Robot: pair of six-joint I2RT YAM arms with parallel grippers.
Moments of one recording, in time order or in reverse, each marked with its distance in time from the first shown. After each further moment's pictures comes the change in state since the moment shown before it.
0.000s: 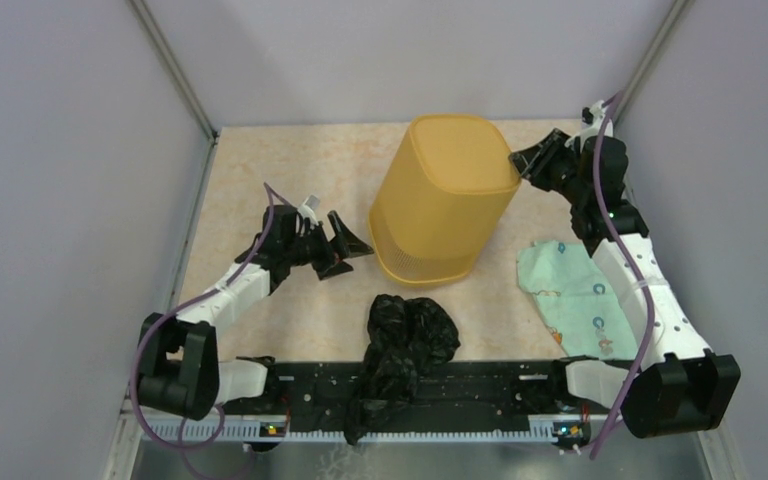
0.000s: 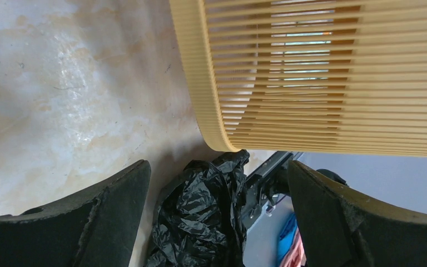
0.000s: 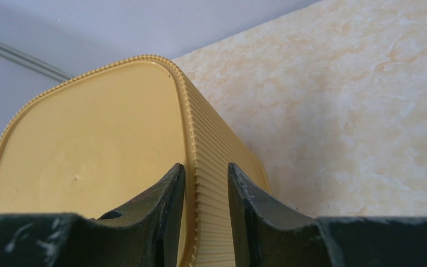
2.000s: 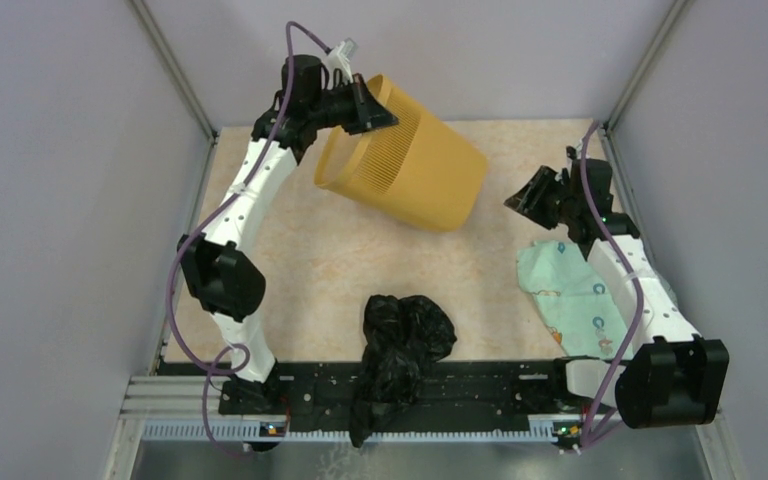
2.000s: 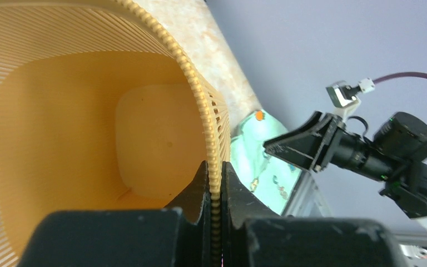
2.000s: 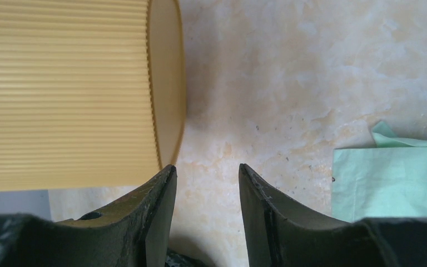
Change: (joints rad) left arm -0.087 0.573 1.268 -0.317 0.012 0.246; right arm -0.064 0.023 -0.124 -0.175 -0.087 0.005
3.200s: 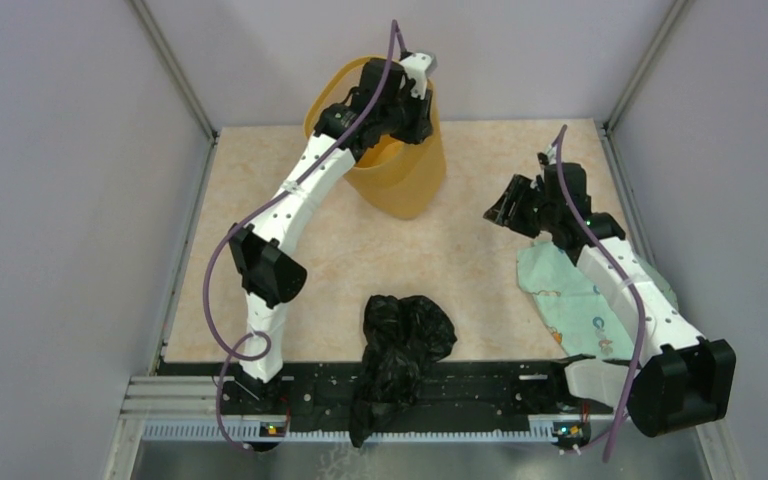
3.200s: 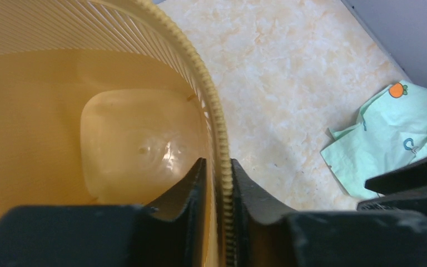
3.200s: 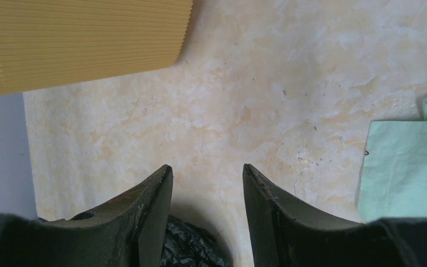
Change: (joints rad) left arm -0.264 0.247 0.439 -0.362 -0.525 0.457; right arm 0.186 -0.019 0.026 -0.106 0.080 -0.009
